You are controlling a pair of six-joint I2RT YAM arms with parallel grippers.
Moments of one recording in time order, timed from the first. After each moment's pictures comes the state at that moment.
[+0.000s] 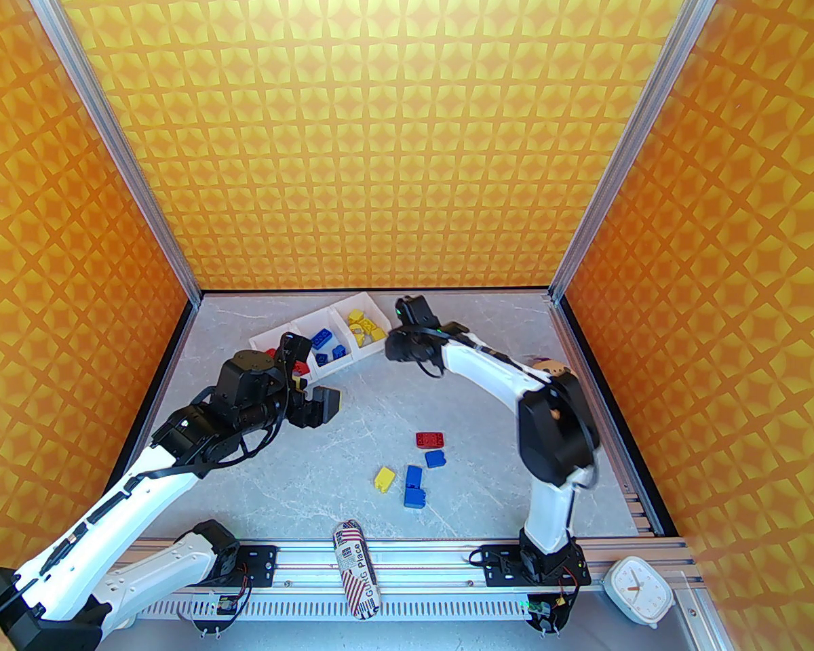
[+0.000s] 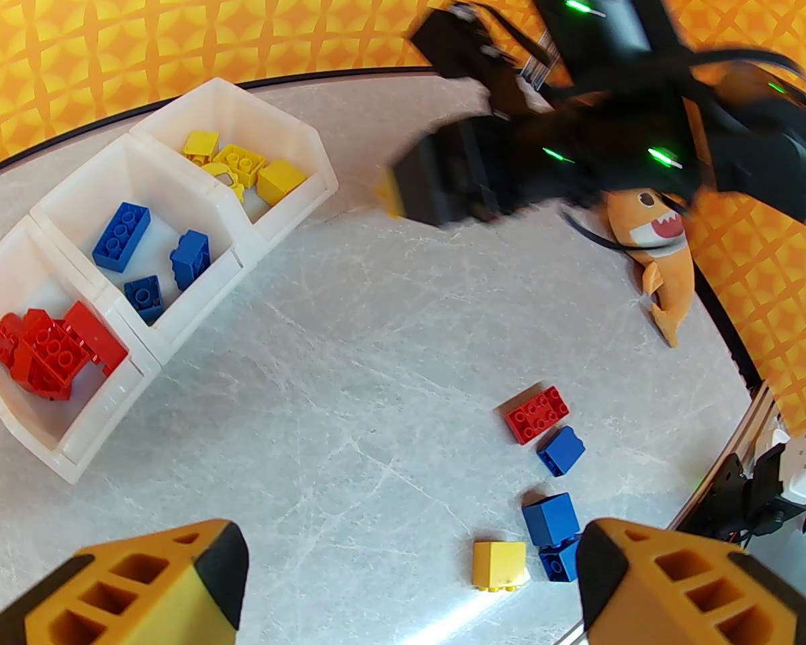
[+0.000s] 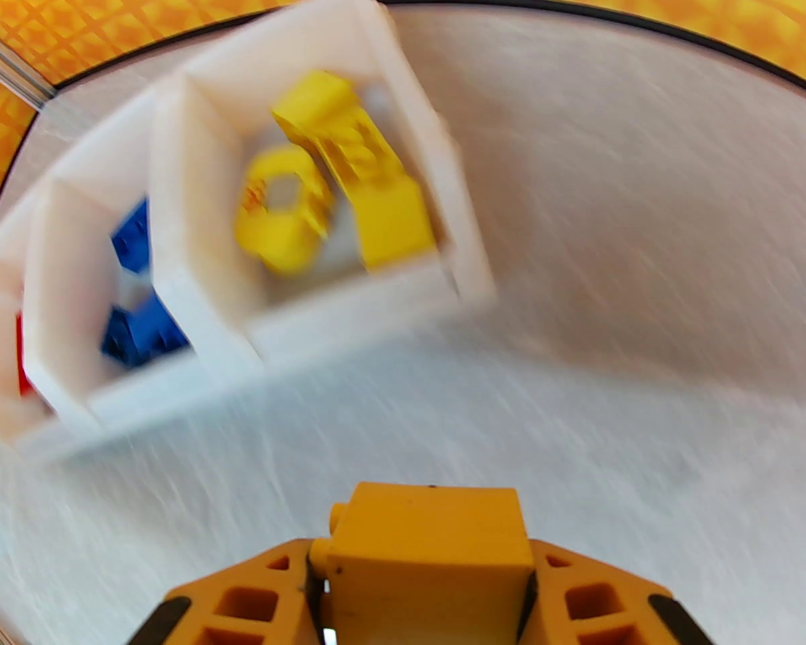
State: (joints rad) left arm -0.59 0.97 1.01 -0.62 0.14 -0.31; right arm 0.51 1.99 1.60 -0.48 0.03 0.34
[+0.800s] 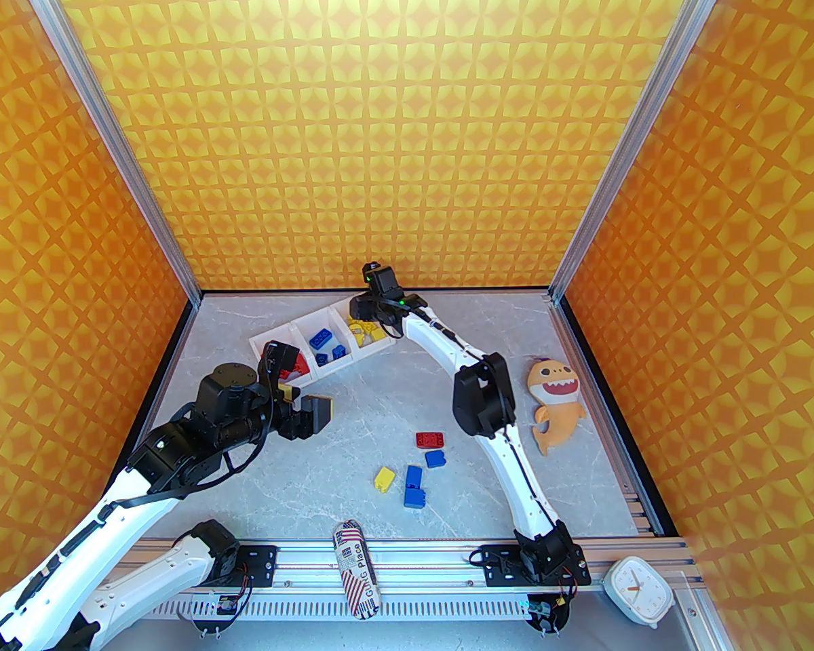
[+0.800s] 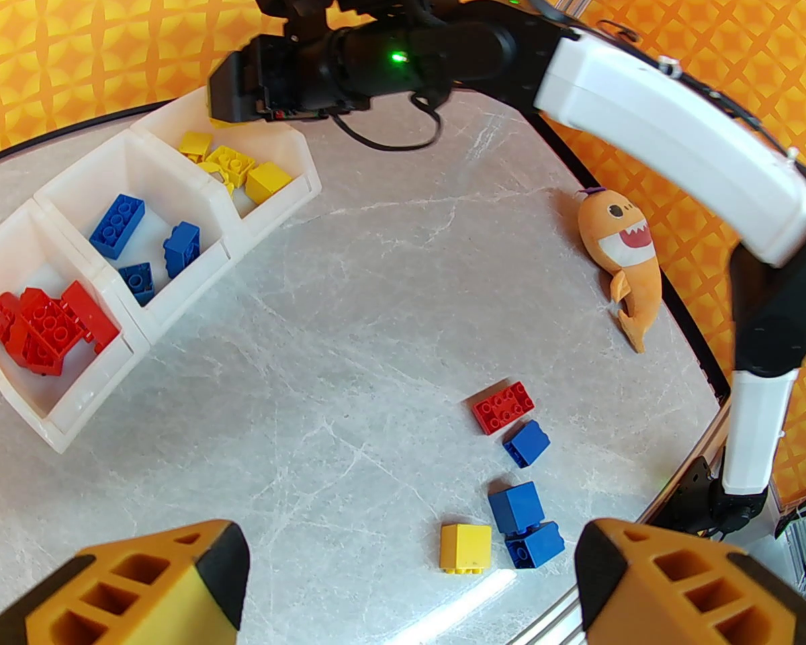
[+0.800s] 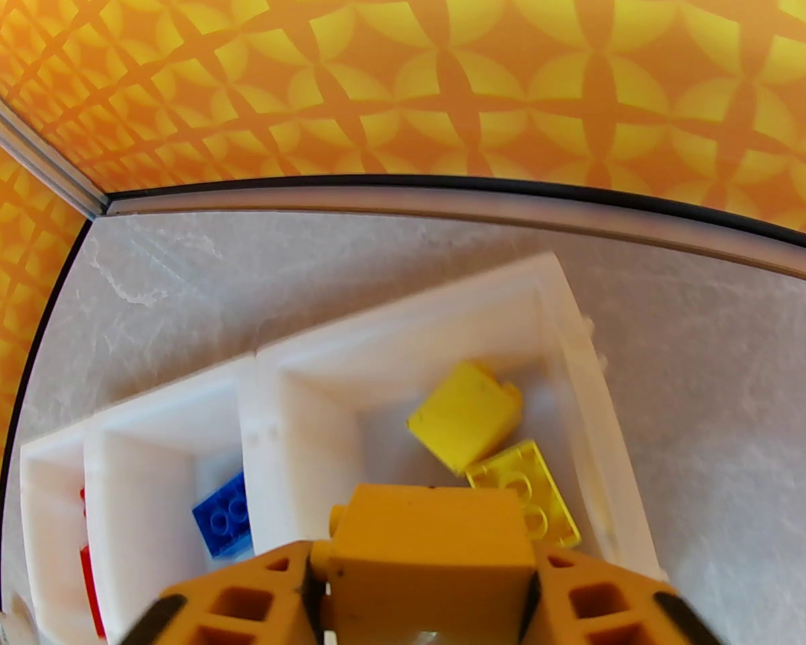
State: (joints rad) left arm -0.61 0.86 0.99 -0.67 0.14 -0.36; right arm 0.51 2.57 2.45 -0.54 -0.04 0.34
